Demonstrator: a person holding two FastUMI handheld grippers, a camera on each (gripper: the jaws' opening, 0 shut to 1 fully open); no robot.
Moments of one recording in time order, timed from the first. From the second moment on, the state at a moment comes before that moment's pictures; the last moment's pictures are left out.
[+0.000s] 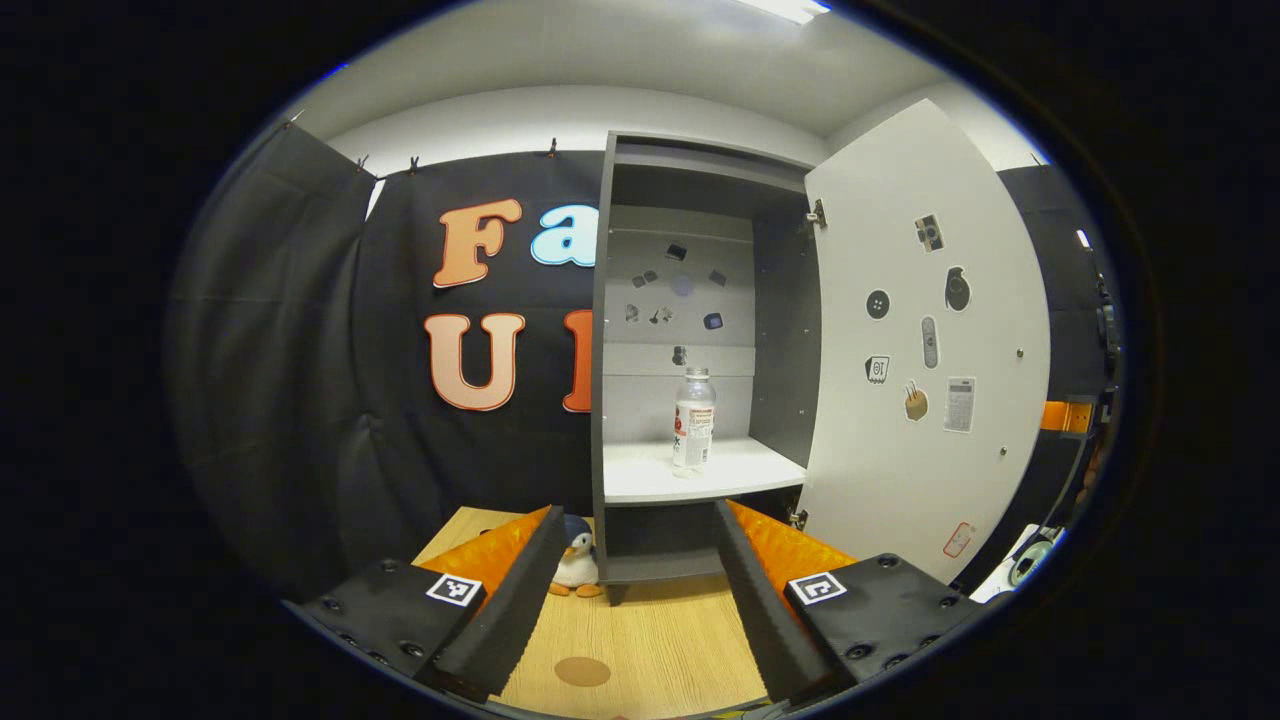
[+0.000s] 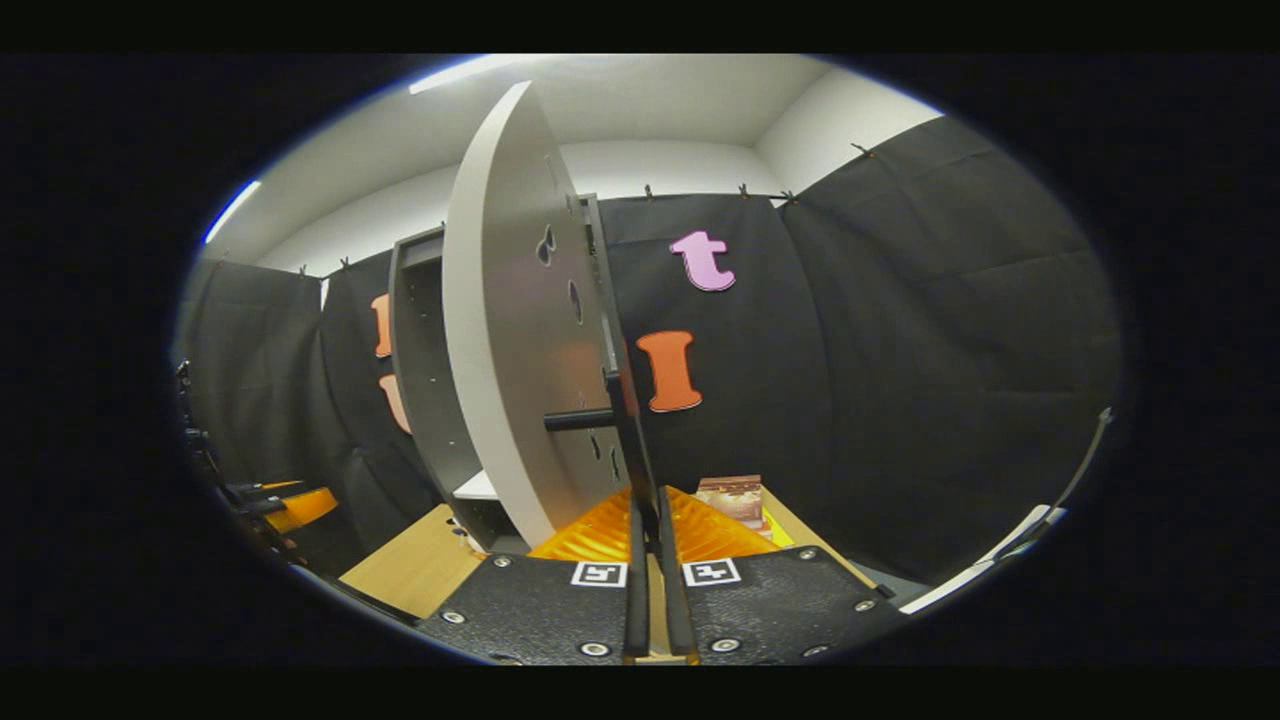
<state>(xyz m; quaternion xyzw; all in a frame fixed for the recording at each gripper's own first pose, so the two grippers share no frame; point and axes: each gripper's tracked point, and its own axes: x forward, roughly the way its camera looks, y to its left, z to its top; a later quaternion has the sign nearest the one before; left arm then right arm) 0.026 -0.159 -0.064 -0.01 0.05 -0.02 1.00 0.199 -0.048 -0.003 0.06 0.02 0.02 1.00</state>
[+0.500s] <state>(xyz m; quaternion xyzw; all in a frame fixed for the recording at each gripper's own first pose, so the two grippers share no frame) 0.044 -0.158 -0.069 -0.02 0.05 -0.01 1.00 0.185 -0.058 -0.003 0.02 0.01 -0.01 1.00</state>
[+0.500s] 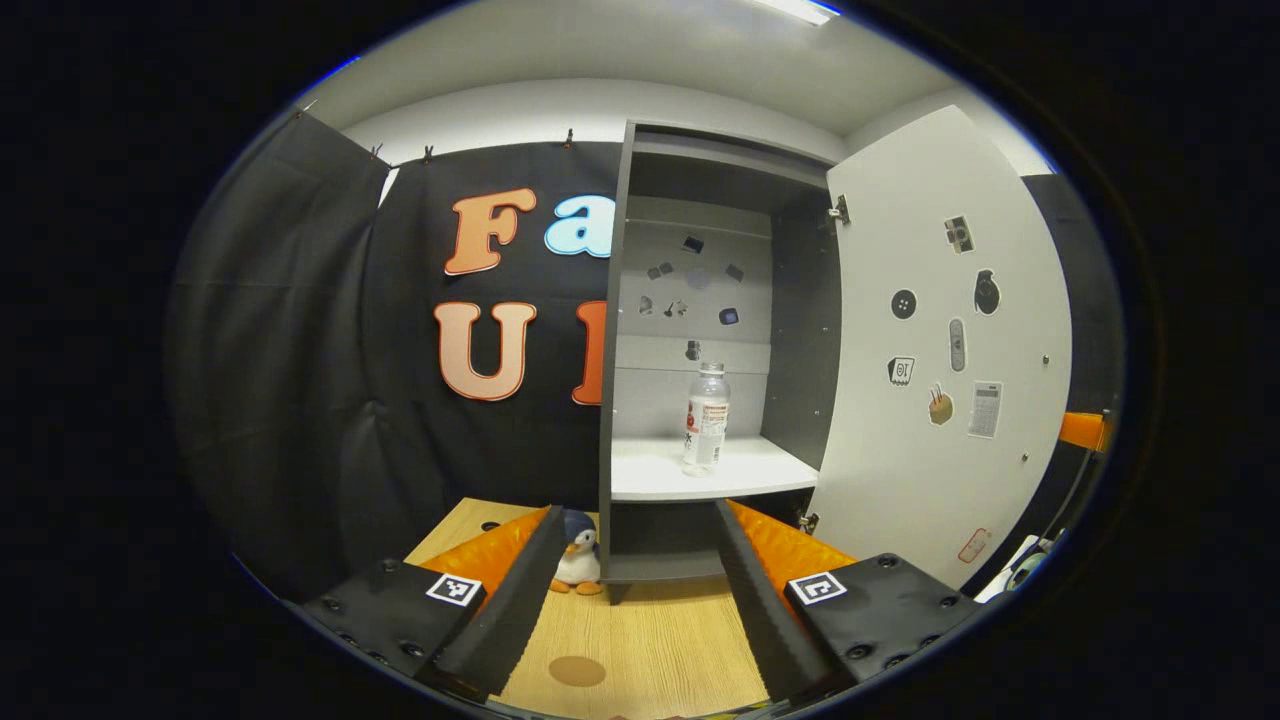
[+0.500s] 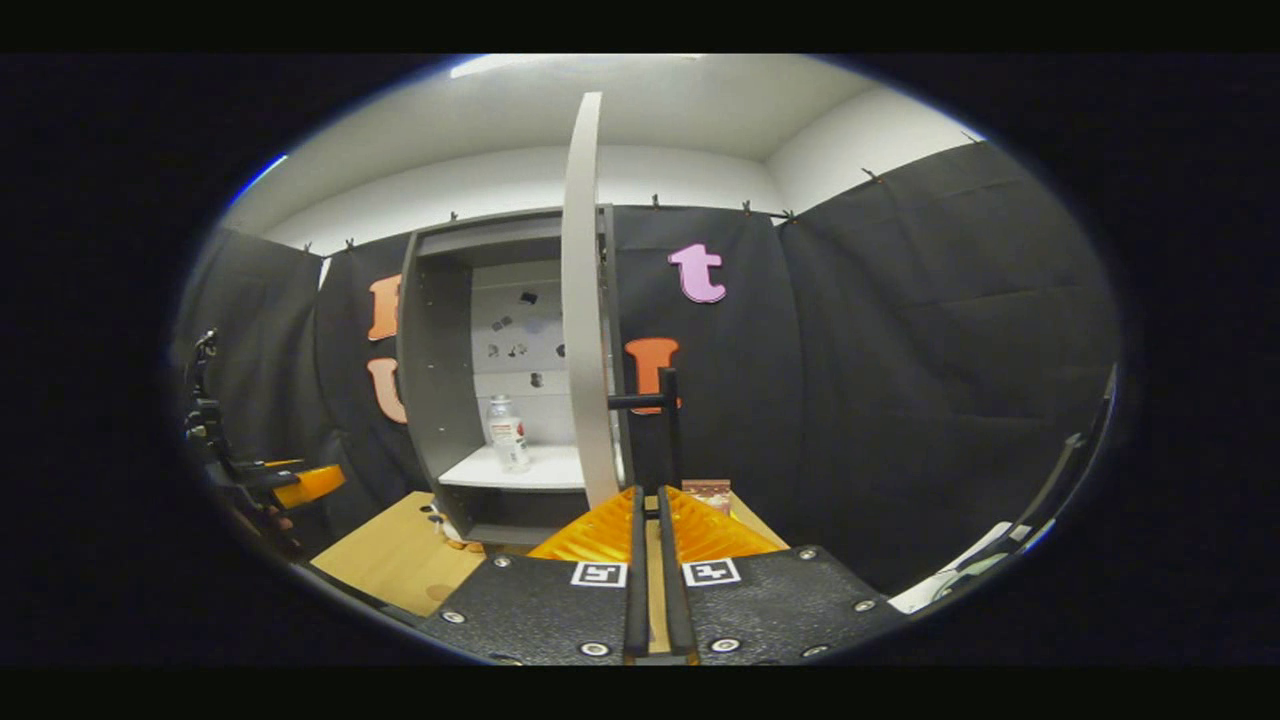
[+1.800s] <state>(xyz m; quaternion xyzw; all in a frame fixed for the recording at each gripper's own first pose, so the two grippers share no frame) 0.322 -0.254 -0.074 -0.03 0.00 -0.13 0.99 0.209 -0.007 -0.009 0.05 0.04 -0.03 1.00</state>
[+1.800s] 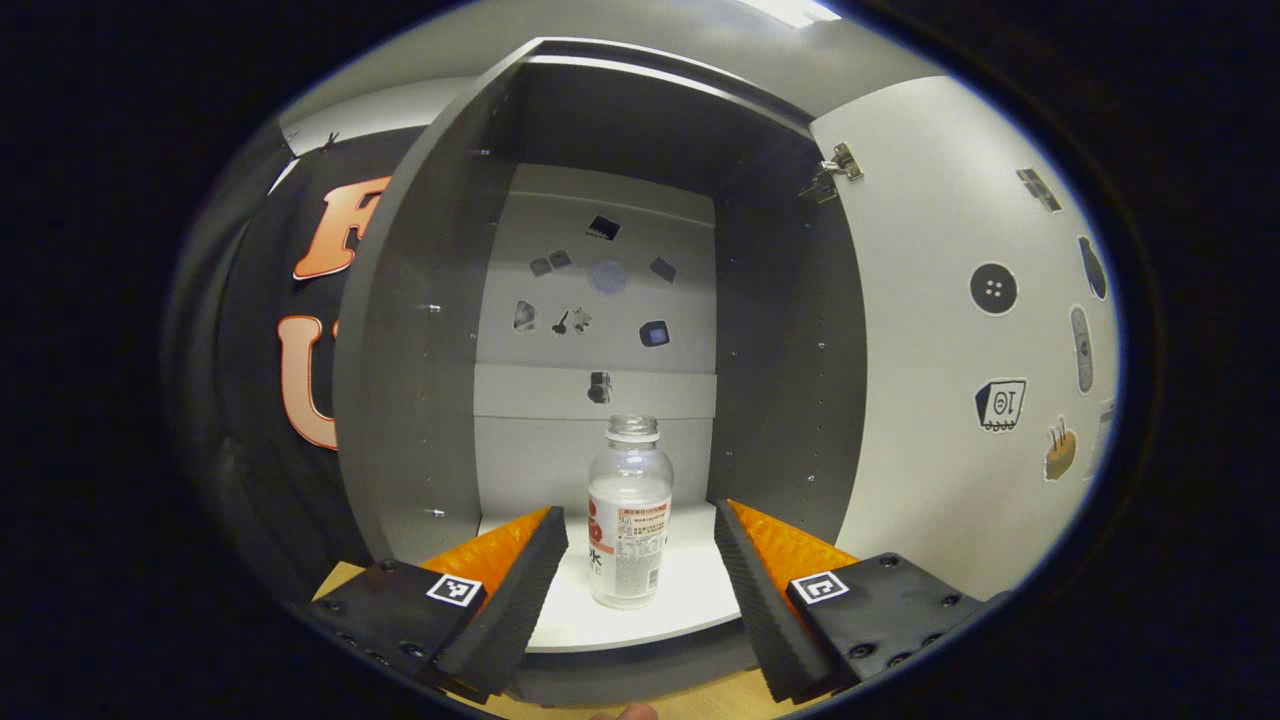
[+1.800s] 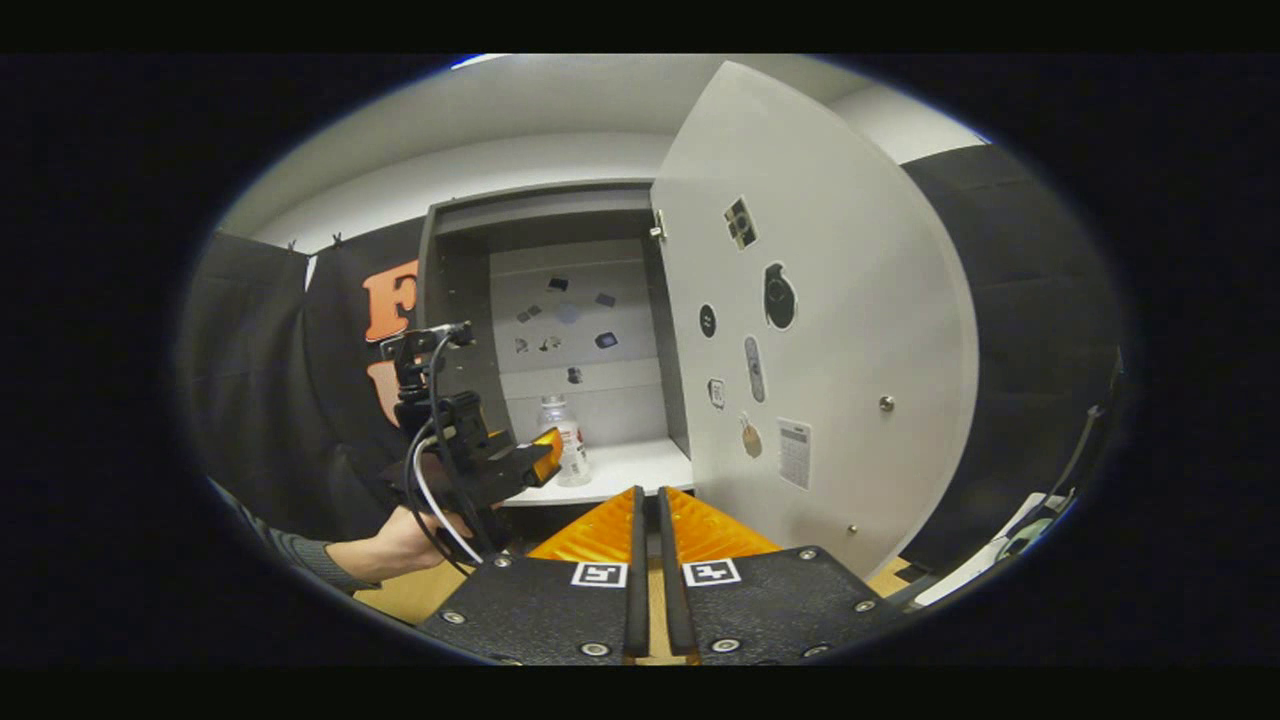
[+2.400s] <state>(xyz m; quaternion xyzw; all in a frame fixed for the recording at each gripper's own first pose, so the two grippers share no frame) 0.396 -0.275 -0.108 -0.02 0.02 -0.14 0.99 0.217 -0.008 -0.027 0.05 0.09 -0.04 0.99</state>
